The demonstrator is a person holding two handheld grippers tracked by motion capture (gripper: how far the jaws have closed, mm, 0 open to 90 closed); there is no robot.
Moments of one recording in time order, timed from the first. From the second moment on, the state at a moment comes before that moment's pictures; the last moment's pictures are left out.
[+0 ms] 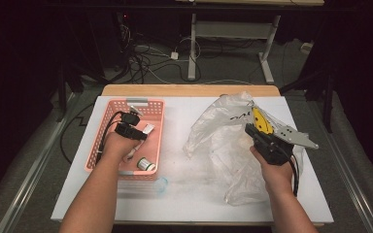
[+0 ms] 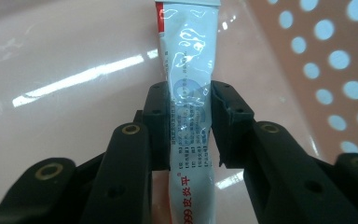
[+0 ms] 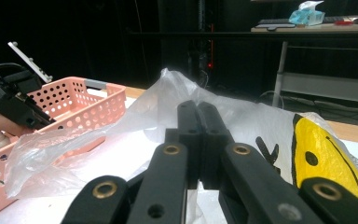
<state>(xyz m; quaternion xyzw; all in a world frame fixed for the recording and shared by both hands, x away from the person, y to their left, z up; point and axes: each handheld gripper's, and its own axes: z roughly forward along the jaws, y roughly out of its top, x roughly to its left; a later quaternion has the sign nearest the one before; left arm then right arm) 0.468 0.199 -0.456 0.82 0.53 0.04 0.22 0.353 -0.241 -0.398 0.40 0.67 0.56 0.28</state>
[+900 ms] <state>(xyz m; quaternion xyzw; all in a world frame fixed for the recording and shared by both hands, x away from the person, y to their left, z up) 0.447 0.215 -0.431 0.79 0.52 0.08 0.32 0.356 -0.240 -0.398 0.39 0.67 0.57 0.27</state>
